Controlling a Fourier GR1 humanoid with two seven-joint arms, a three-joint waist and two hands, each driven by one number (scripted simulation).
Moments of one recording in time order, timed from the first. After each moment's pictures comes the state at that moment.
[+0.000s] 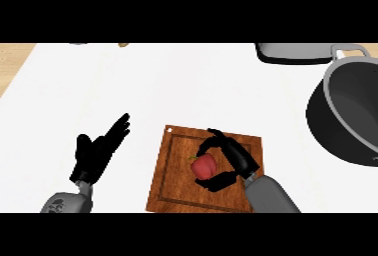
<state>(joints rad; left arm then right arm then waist) -0.09 0.16 -0.10 -1.37 0.04 -0.13 0.15 -0.33 -0.02 0.37 -0.93 0.37 0.00 -0.38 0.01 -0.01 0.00</state>
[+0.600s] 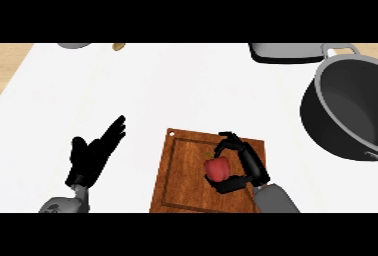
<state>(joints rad) -0.05 0.15 -0.07 -1.40 0.03 -0.13 0.16 -0.25 -0.03 0.30 -0.91 0.24 -0.18 -0.61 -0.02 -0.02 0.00</state>
